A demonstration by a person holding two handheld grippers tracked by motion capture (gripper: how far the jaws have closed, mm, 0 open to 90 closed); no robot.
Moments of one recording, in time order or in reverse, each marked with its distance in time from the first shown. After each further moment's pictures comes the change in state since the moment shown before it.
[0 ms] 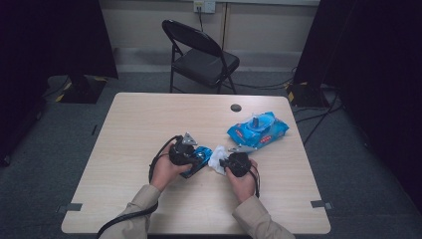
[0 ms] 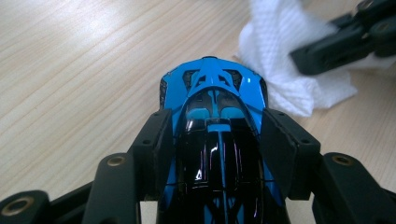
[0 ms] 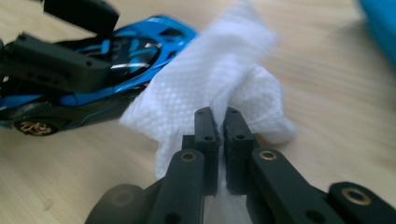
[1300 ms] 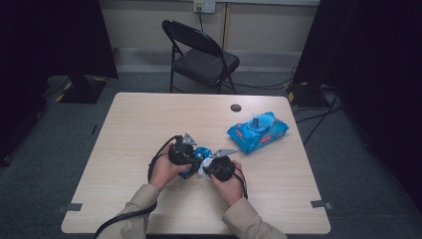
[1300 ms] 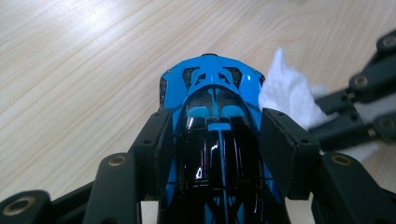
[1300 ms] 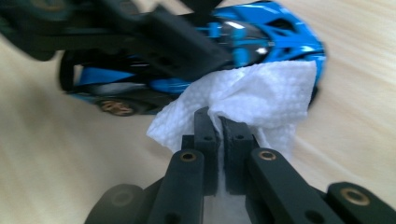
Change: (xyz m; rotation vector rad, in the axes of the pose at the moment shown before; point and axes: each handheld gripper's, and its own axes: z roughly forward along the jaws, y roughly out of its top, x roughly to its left) left arm 0.000 0.002 -0.002 0.029 -0.002 0.004; right arm 0.046 0.005 0.012 0.082 0.114 -0.148
